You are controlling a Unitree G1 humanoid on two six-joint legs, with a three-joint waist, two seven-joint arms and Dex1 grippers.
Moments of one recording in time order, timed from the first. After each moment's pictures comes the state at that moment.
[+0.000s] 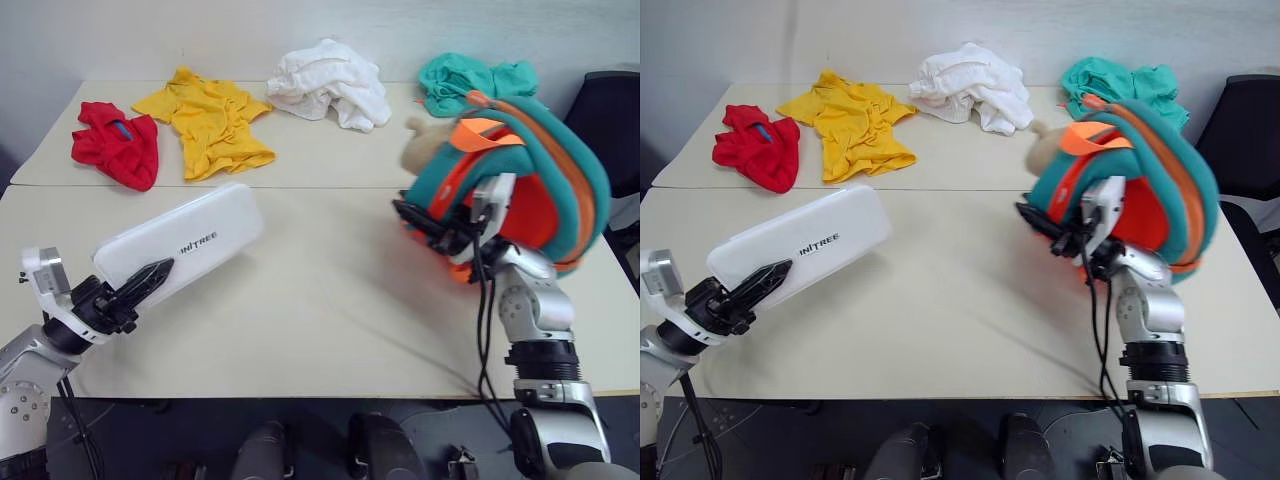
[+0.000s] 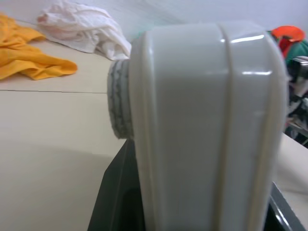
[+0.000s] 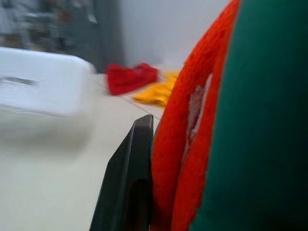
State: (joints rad) left arm 0.02 0.63 0.61 -0.14 -0.94 0.57 -0.86; right arm -0.55 -0.39 -0.09 0.09 0.57 0.21 0.99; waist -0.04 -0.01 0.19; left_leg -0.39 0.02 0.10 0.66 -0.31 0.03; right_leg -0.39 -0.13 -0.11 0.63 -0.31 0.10
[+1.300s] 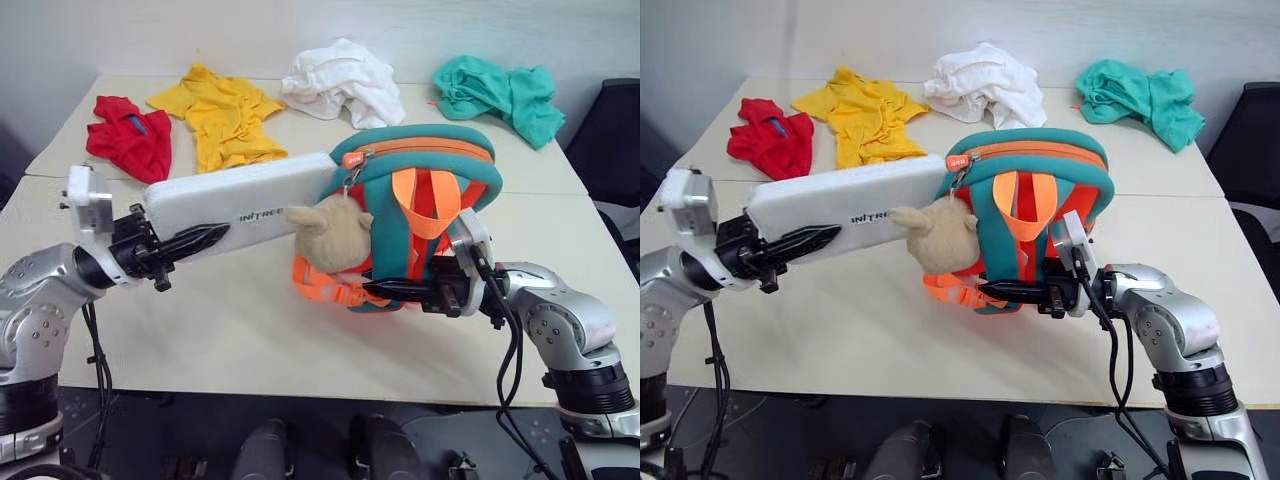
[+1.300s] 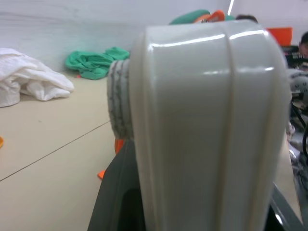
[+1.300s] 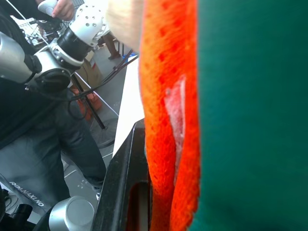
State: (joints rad) left arm -0.34 0.83 0.31 -0.18 -0.86 0.53 -1.04; right arm -0.42 -0.62 0.00 -0.23 0.79 0.66 1.17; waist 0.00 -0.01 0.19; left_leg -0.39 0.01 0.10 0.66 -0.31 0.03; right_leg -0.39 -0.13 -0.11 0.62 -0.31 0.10
